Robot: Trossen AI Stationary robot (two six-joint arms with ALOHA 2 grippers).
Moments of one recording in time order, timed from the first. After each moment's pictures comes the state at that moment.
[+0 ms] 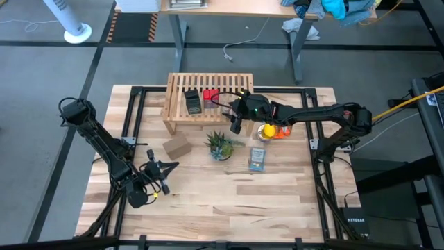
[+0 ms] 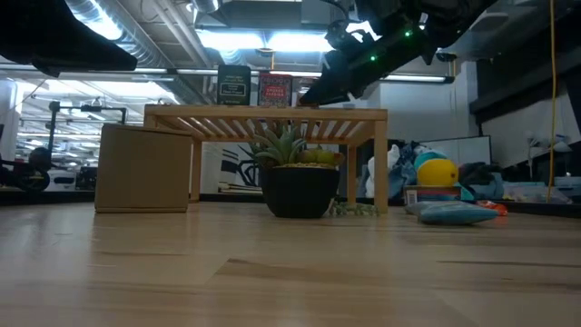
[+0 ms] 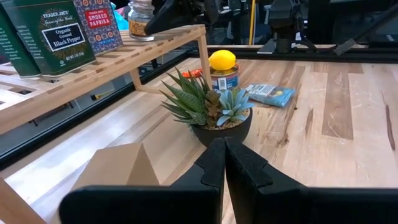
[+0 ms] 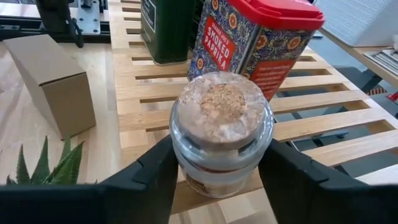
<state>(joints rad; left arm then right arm) -0.91 1.26 0.50 -0.07 -1.36 -0.73 -0.28 1.55 0.96 0.20 0.11 -0.16</state>
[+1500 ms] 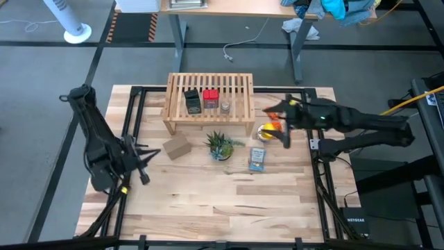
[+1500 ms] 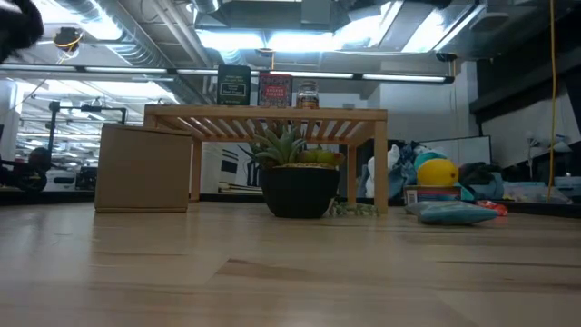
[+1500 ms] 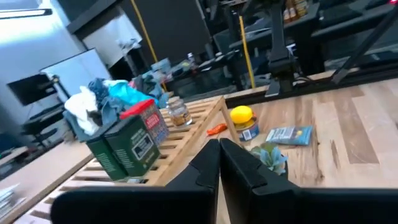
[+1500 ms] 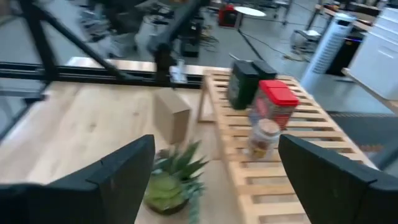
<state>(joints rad) -1.08 0.82 0.55 -0.20 -1.57 -0.12 -0.04 0.87 0.97 -0.38 0.09 -0.11</state>
